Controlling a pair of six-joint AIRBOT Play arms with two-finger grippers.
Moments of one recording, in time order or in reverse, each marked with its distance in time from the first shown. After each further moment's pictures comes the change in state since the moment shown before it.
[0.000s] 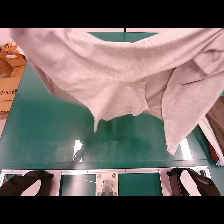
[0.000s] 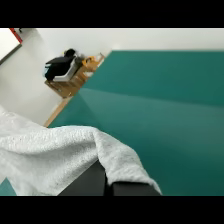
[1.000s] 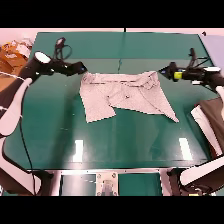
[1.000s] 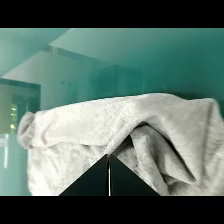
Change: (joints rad) left arm 0.074 -0.843 -0.234 -0.349 0.451 0.198; right arm 0.062 -1.028 0.071 0.081 -0.278 -0.205
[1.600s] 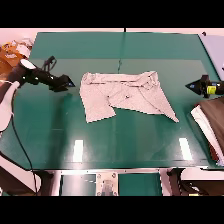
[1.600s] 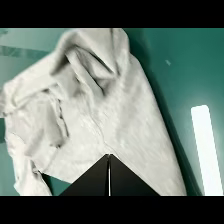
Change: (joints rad) left arm 0.136 -0.028 -0.118 0.083 -0.255 -0.103; right arm -0.299 0.300 -0.280 -0.234 0.185 0.066
